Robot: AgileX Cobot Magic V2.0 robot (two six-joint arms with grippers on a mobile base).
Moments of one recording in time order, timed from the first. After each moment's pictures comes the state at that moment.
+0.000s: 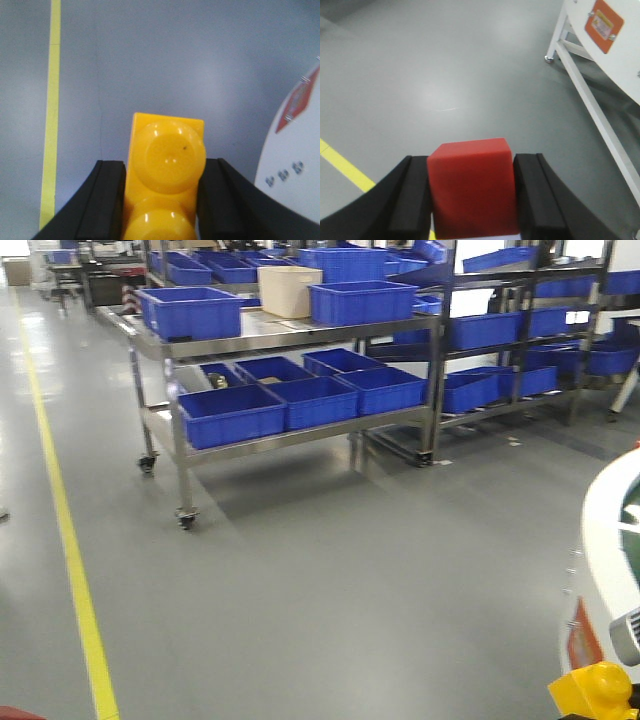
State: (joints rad) left arm -0.34 0.69 -0.69 -0.17 0.67 0.13; right arm 0.32 0.85 -0.76 -0.07 0.72 -0.05
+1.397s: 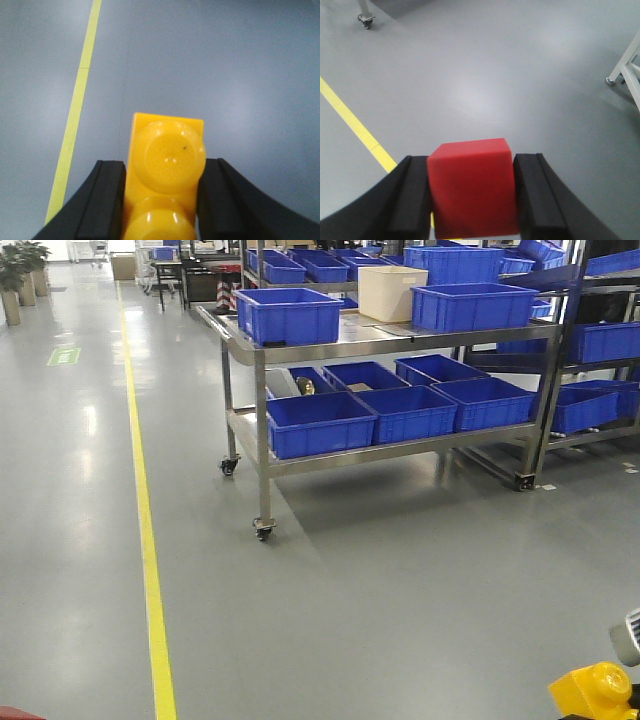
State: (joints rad) left arm -0.34 0.69 -0.69 -0.17 0.67 0.13; right arm 0.32 0.85 -0.76 -0.07 0.72 -0.05
